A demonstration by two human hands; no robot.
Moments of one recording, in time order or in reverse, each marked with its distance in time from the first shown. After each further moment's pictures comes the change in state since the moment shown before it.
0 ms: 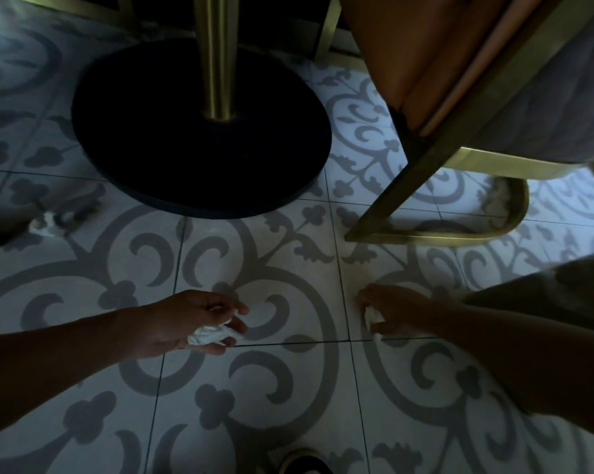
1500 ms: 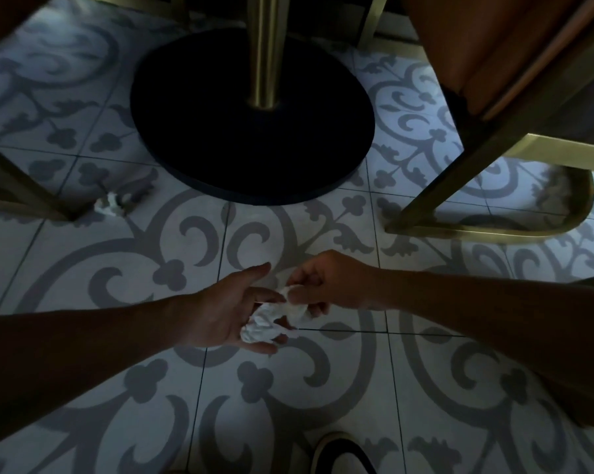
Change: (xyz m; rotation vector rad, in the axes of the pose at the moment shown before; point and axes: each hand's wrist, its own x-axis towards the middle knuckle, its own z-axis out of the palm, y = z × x) left_hand -0.018 0.006 0.019 -0.286 0.019 -0.180; right_hand 0.014 -0.154 -0.074 0.979 -0.044 -0.319
